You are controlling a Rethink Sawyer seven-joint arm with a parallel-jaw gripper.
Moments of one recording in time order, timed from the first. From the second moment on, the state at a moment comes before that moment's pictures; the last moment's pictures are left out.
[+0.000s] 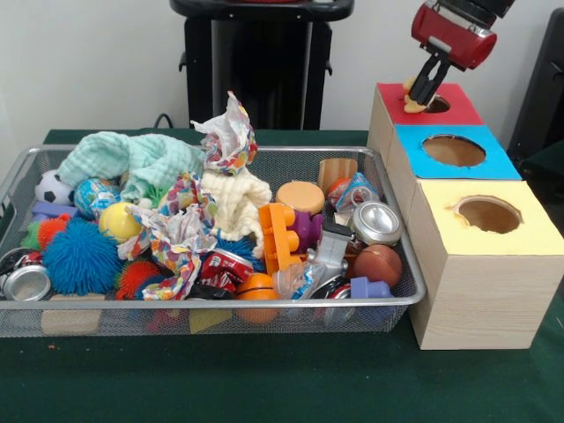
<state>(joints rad) 0.81 -0.42 -0.74 1.86 0.64 0.41 2.36</state>
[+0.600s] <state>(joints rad) 0.83 -0.42 -0.88 1.86 0.64 0.45 2.36</state>
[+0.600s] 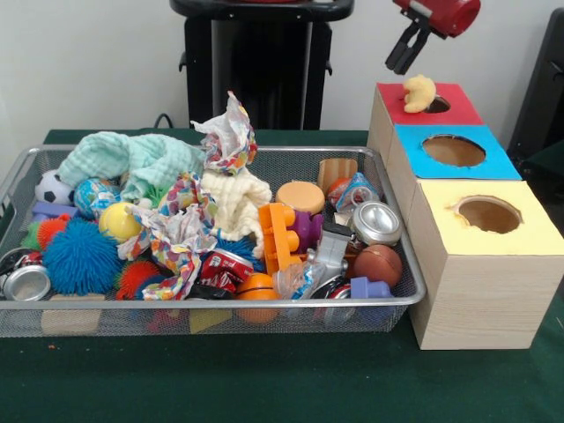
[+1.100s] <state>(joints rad) 0.88 -0.44 -0.91 1.86 0.64 0.53 2.36</state>
